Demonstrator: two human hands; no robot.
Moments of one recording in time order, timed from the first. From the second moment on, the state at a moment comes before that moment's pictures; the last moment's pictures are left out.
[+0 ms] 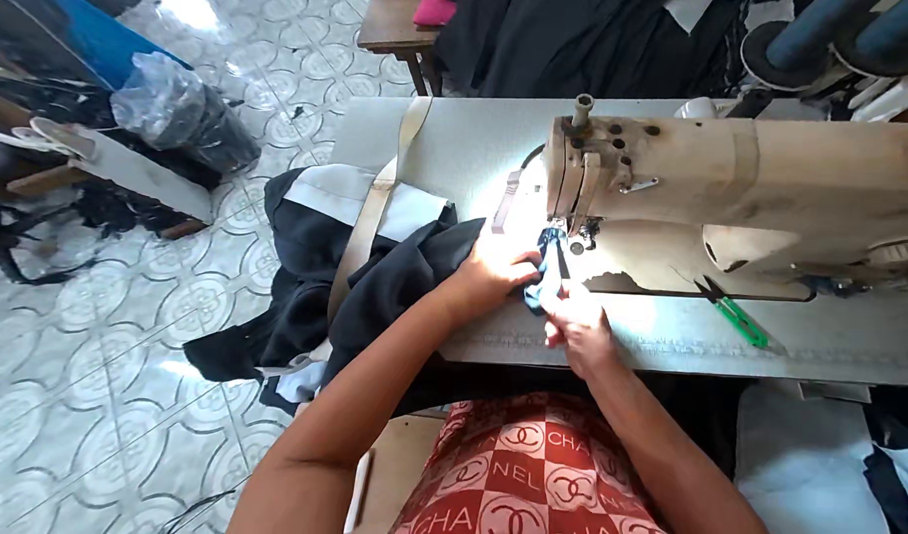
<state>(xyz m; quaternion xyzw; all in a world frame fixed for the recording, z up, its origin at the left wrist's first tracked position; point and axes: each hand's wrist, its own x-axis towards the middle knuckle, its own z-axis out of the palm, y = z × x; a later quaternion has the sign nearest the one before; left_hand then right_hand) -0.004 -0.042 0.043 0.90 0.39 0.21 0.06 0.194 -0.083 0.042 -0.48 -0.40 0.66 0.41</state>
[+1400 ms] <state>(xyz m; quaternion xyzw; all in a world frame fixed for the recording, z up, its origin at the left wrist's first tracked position) 0.013 -0.056 0.034 0.87 0.47 0.17 0.01 0.198 -0.074 0.010 -0.52 -0.81 0.07 0.26</state>
